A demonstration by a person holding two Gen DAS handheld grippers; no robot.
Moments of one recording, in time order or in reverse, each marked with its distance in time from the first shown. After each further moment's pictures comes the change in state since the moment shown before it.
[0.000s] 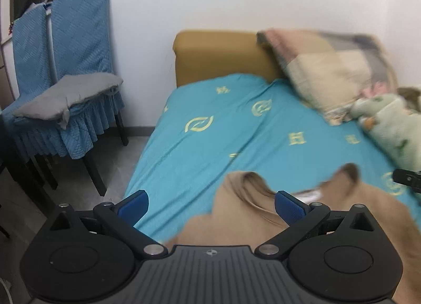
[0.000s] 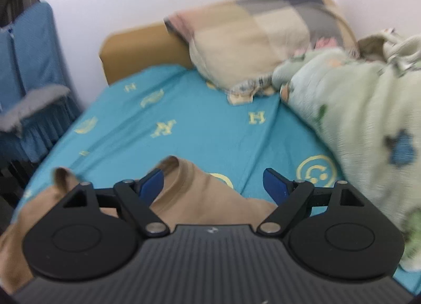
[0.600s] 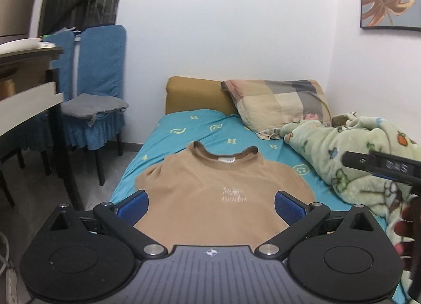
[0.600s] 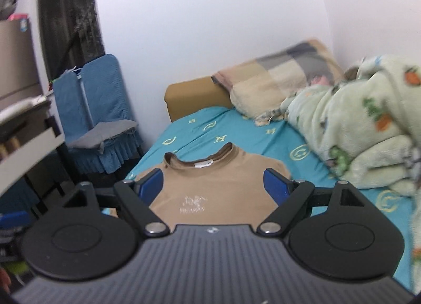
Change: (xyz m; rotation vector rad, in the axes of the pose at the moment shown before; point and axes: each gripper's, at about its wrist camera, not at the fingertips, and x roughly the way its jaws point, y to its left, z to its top) left arm -0.402 -0.056 -0.191 -0.048 -0.211 -0.089; right arm -0.332 0.007 -0.115 0.011 -0.214 0.166
